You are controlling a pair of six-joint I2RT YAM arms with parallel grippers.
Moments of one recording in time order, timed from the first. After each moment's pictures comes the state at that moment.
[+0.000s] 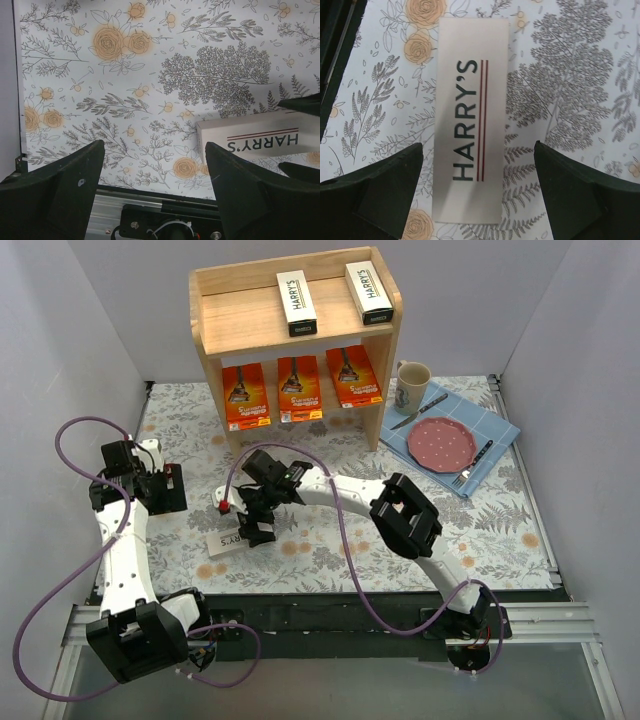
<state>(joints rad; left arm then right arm) 0.33 1.06 1.02 -0.95 0.08 0.15 1.06 2.26 1.84 -0.48 -0.65 -0.66</state>
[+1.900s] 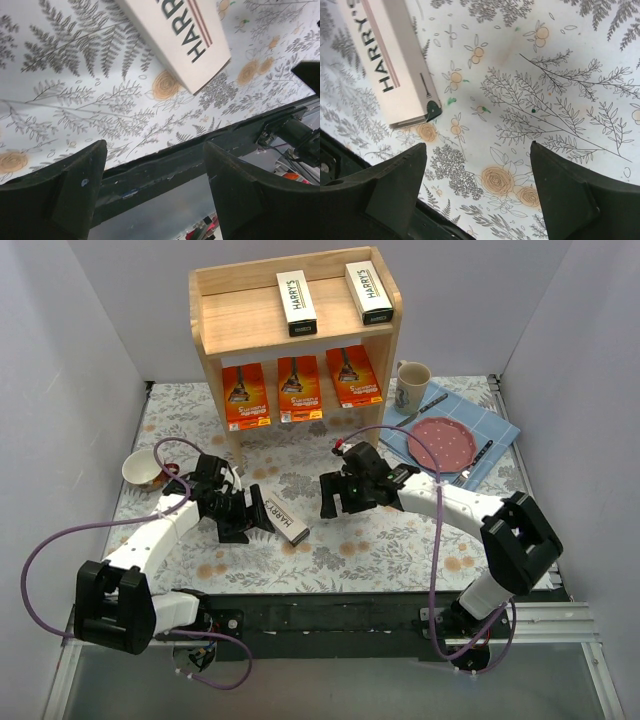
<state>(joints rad) -0.22 1.21 0.79 -0.81 0.43 -0.48 0.79 1.60 1.06 -0.38 -0.15 0.47</state>
